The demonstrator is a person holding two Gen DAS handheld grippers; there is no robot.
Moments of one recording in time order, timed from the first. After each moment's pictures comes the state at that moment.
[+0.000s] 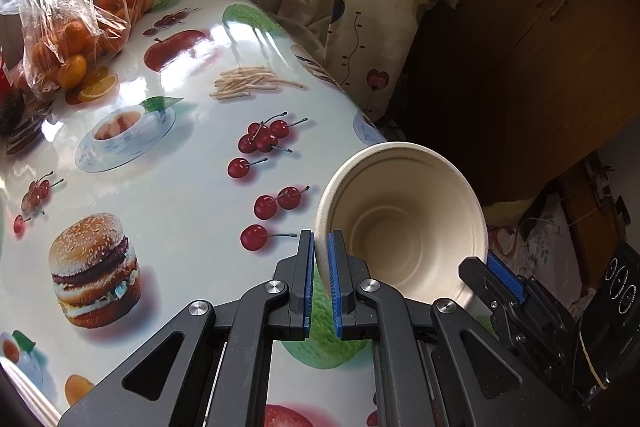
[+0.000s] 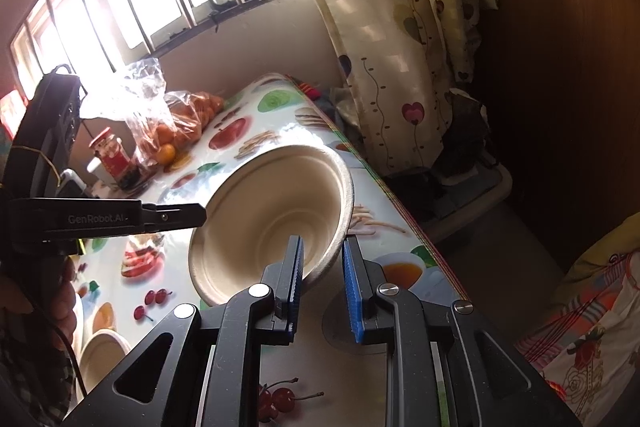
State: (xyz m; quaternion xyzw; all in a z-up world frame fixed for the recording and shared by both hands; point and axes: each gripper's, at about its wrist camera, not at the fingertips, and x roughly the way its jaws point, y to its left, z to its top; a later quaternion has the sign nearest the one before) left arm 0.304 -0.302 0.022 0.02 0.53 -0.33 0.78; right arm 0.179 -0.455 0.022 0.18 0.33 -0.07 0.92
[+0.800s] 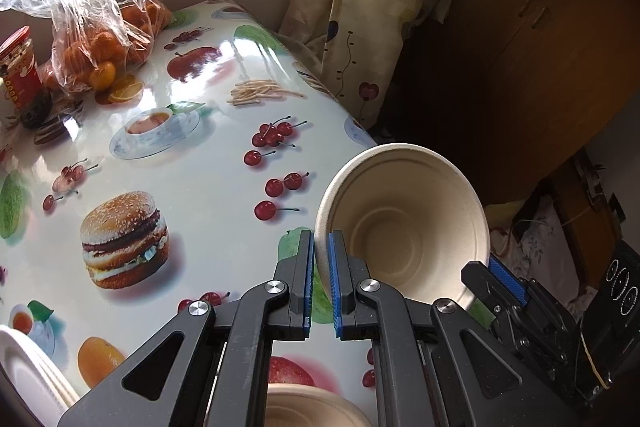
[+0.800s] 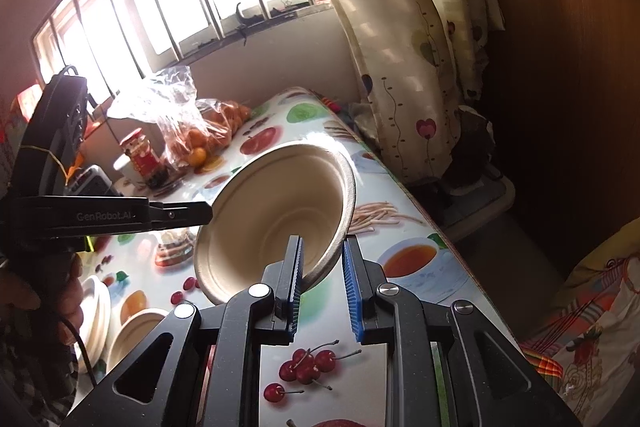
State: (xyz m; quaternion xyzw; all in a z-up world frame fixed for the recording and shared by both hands) left arm 0.269 -0.267 0.051 0.01 0.50 -0.33 0.80; right arm 0.144 -0.424 0.050 0.17 0.31 -0.05 0.94
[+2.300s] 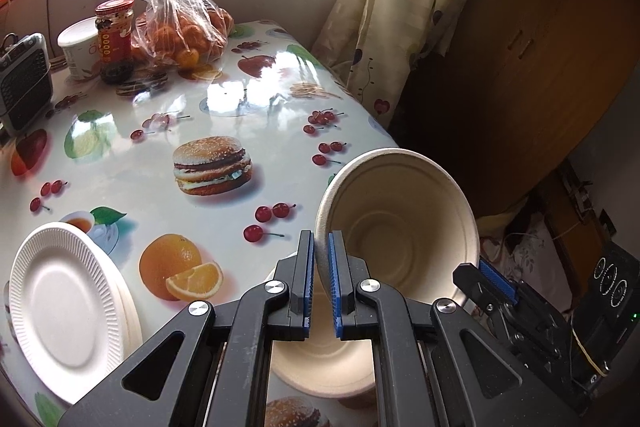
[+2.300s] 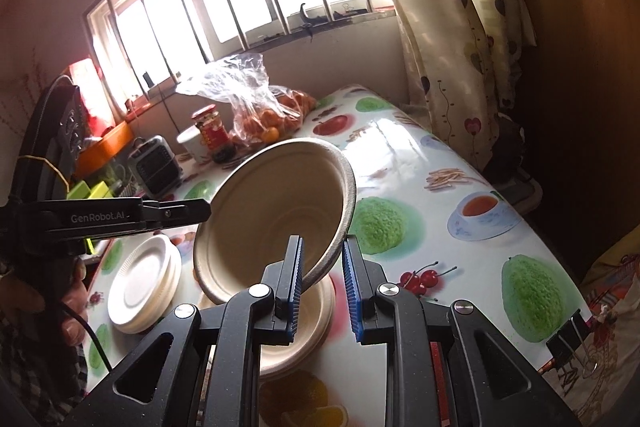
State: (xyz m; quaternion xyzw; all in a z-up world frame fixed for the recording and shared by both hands) left arm 0.190 -0.144 0.074 -0.04 0.46 -0.31 0.83; right arm 0.082 -0.326 0.066 0.15 0.29 0.01 0.95
